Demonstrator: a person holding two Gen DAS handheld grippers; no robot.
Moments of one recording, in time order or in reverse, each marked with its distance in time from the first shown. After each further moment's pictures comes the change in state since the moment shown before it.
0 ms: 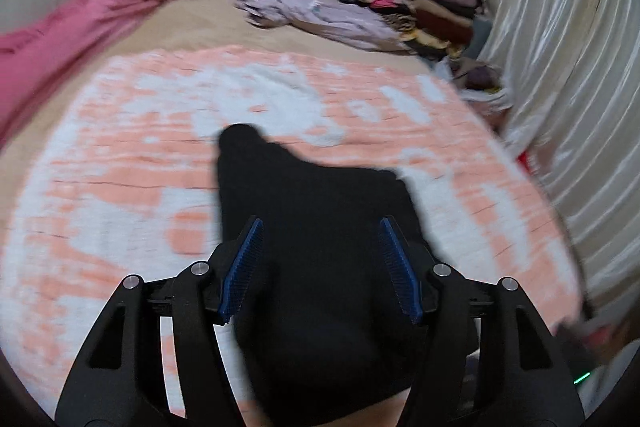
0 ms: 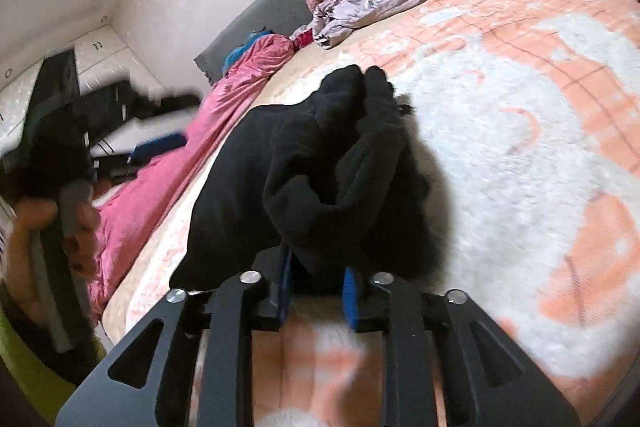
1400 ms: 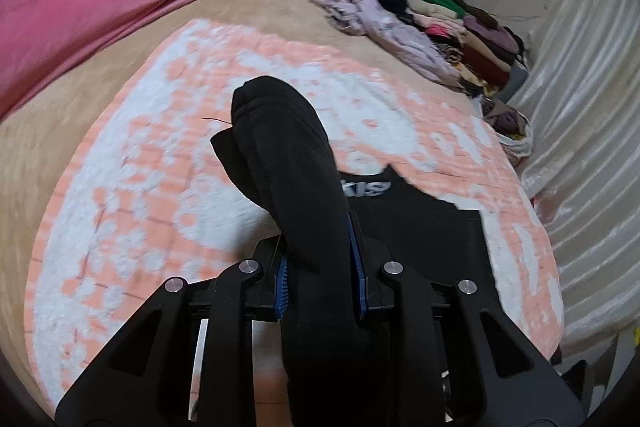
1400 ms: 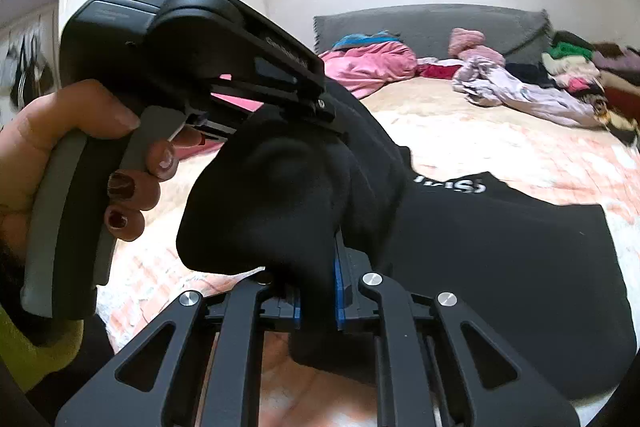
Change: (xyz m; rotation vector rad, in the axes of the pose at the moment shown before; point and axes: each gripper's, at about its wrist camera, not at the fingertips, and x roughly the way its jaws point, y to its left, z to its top) left arm -0.036 0.155 0.013 -0.228 0.009 -0.040; right arm 0.111 0.201 -0.016 -0.601 -0.024 0.095
